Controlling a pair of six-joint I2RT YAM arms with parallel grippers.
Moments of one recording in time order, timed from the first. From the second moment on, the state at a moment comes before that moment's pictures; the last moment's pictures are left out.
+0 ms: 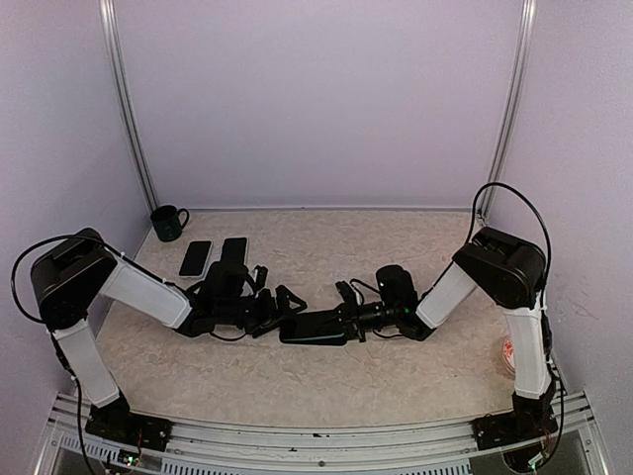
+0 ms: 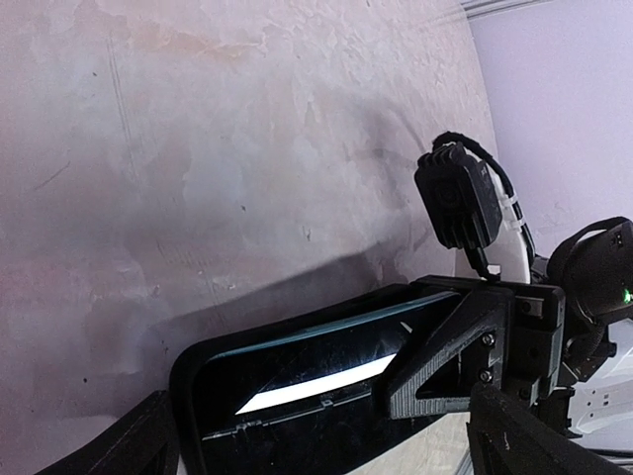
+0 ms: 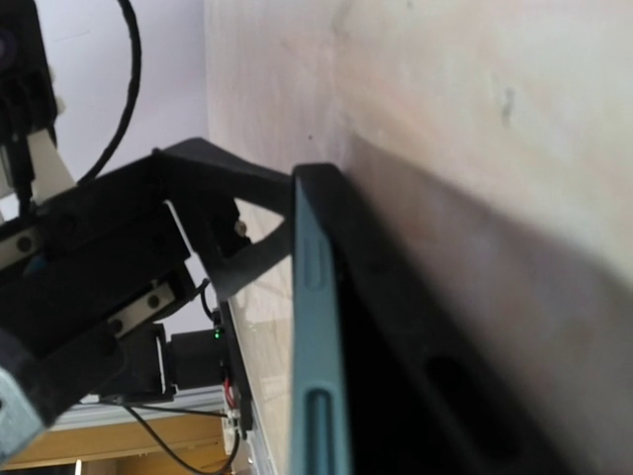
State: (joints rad) left arm -0.74 1.77 0.69 0.50 0.28 -0.98; right arm 0.73 2.18 0.88 0.91 -0.82 1.22
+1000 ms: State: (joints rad) left arm -0.80 1.70 0.70 0.37 0.24 -0.95; right arm 0.74 2.18 0.83 1.04 -0.83 1.32
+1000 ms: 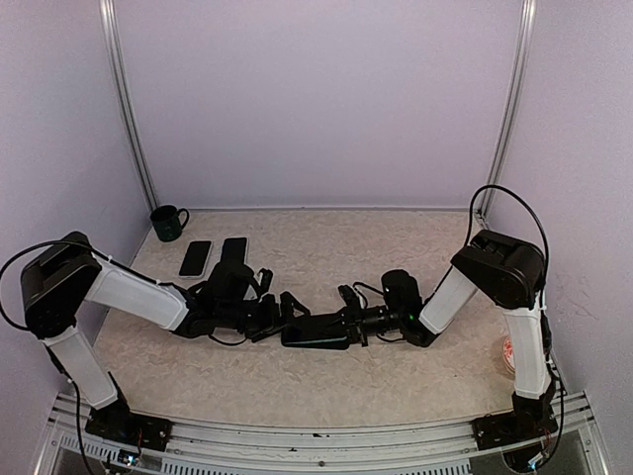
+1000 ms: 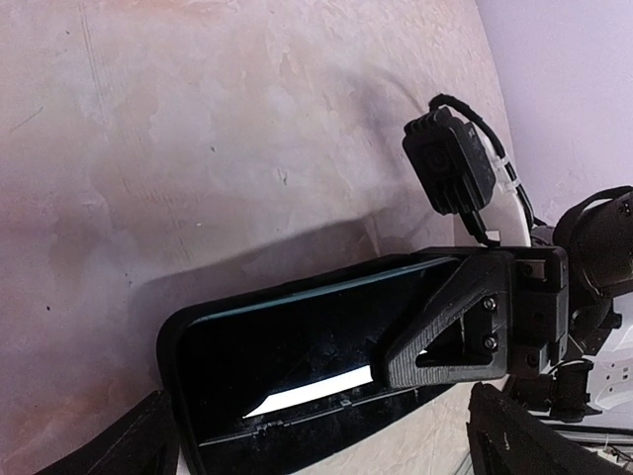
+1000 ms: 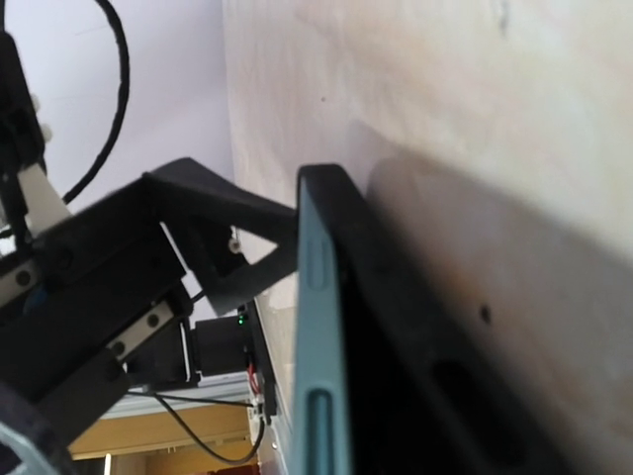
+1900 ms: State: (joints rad) left arm -0.78 1.68 0.64 0.43 0.33 -0.99; right arm 0.74 2.18 0.75 1.16 -0.83 1.33
